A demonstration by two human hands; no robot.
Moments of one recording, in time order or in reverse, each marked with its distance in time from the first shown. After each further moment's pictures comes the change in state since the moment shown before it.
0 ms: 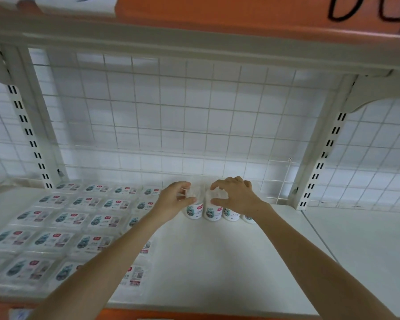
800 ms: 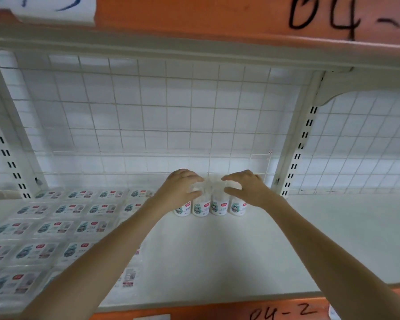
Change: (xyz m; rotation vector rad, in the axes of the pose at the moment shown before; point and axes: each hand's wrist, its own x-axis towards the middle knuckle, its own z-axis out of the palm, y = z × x) left_hand 0.021 0.040 0.011 0.627 -0.184 0.465; right_hand -0.028 0.046 -0.021 0.058 0.077 0.079
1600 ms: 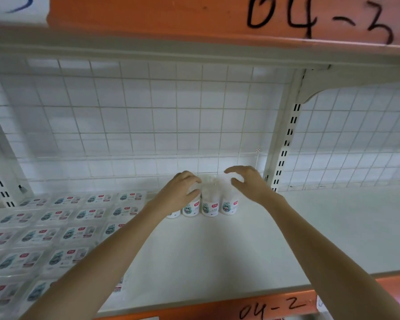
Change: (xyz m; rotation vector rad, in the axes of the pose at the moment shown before) left_hand 0.011 0.021 0.015 -0.061 -0.060 -0.016; right_hand -0.009 0.026 -0.007 0.256 0.188 0.015
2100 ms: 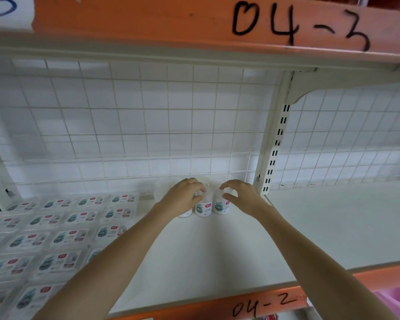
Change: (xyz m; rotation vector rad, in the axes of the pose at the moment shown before) left_hand 0.011 0.019 0.017 0.041 -0.100 0.015; right_hand -0.024 0.013 0.015 -0.047 -0.087 0.104
